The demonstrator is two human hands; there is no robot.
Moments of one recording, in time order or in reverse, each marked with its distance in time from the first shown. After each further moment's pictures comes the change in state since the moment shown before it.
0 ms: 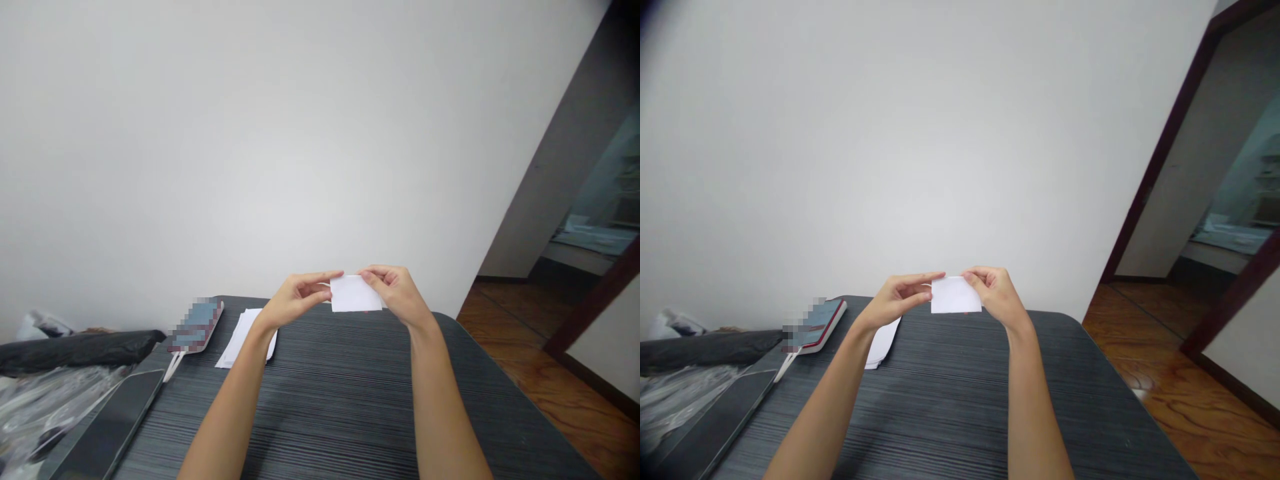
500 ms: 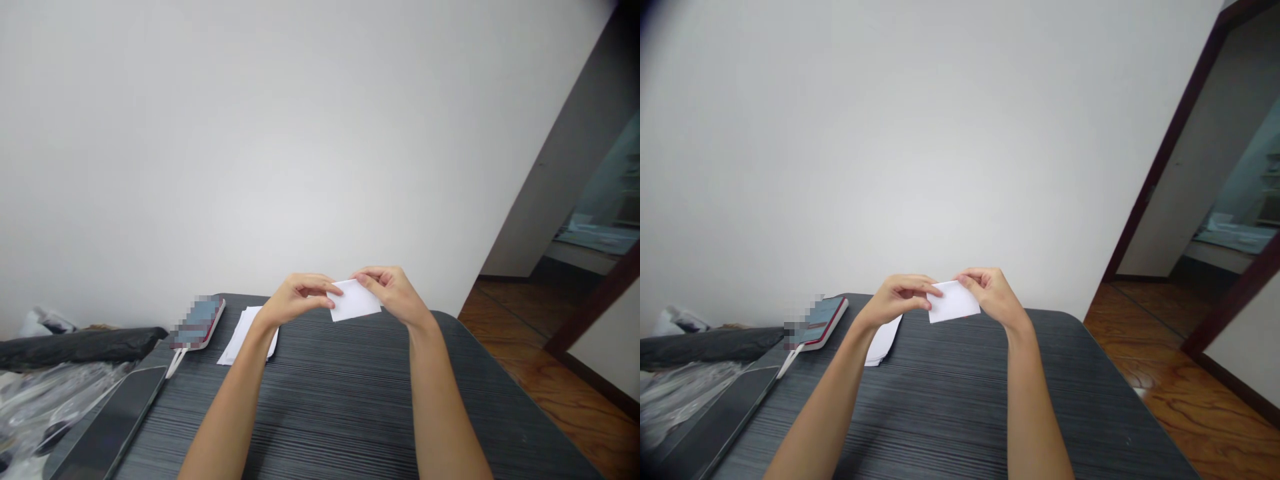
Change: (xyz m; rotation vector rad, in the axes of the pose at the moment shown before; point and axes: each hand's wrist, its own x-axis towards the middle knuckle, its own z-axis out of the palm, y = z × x) left_hand 0.001 0.003 -0.004 0.074 -0.039 0.090; right_hand 0.000 -0.002 0.001 -0.108 -0.077 -0.061
